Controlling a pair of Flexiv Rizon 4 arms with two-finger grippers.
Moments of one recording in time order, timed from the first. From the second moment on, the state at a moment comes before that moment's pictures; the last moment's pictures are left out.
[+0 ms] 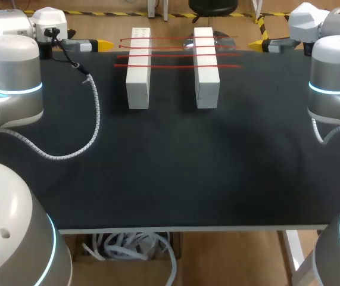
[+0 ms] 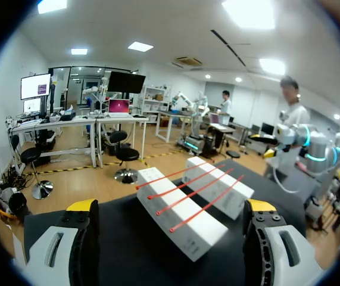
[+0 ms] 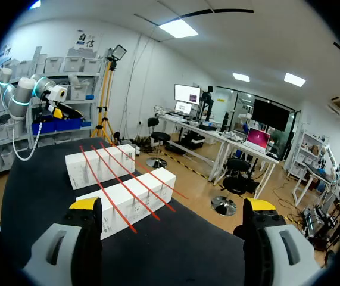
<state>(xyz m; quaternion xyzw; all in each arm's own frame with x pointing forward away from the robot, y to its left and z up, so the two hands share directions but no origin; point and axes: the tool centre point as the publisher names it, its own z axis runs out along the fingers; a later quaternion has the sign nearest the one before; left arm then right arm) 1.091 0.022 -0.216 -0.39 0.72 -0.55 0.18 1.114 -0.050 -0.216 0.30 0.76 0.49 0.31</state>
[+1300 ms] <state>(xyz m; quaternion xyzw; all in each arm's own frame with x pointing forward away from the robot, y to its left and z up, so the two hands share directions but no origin) 1.088 0.005 -0.256 -0.17 0.76 -0.62 0.12 1.114 -0.050 -0.216 0.30 0.76 0.49 0.31</state>
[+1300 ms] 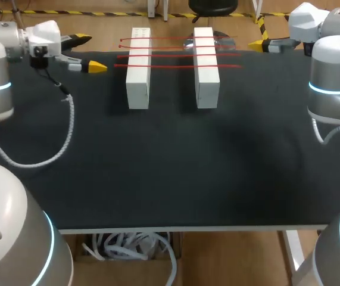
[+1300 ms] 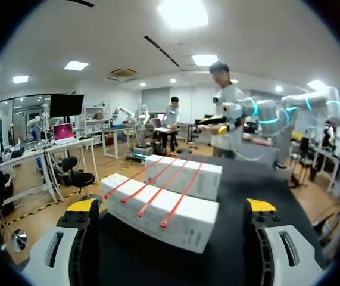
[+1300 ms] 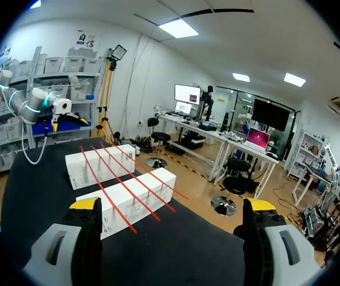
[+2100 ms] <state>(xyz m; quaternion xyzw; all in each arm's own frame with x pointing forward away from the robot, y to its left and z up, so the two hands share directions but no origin) 1.064 -0.011 -0.282 -0.07 0.80 -0.56 0.19 1.114 -0.050 -0.216 0.30 0.76 0.49 0.31</state>
